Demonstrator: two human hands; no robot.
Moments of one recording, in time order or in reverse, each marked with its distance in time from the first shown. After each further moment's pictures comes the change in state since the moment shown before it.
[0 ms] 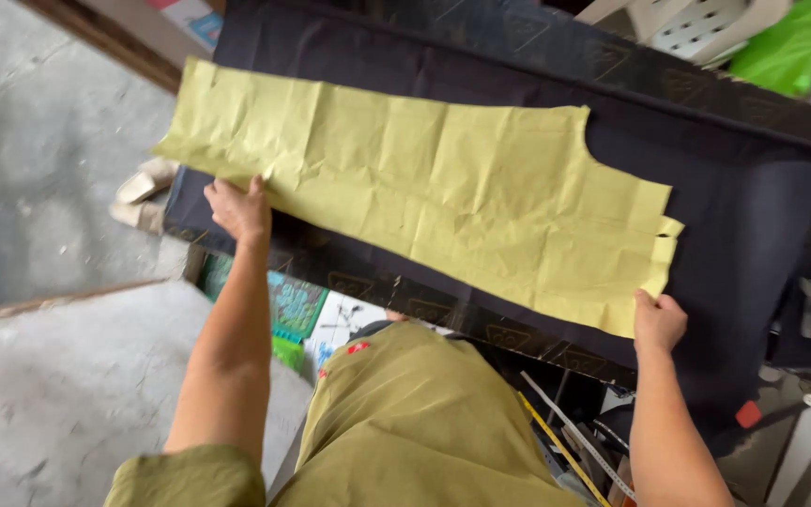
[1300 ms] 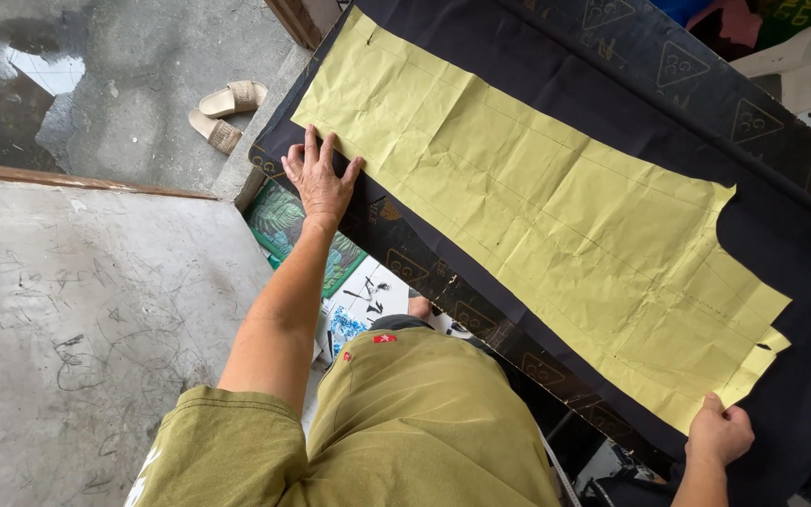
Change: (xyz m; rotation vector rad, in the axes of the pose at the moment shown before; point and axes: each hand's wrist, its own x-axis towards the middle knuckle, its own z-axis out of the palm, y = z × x) left_hand -0.044 -0.017 -0.053 0.124 -0.064 0.369; right_hand -0.018 -0.027 -0.047 -0.084 -0.043 0.071
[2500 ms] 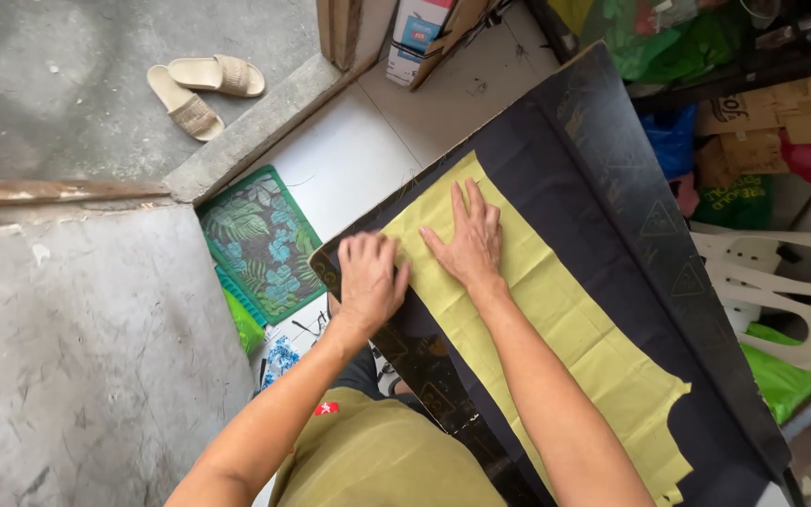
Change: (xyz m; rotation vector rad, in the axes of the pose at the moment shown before) left_hand 0.067 -0.029 -0.038 -0.120 -0.040 0.068; right_hand -0.384 -0.607 0.327 -0.668 -0.530 -1.404
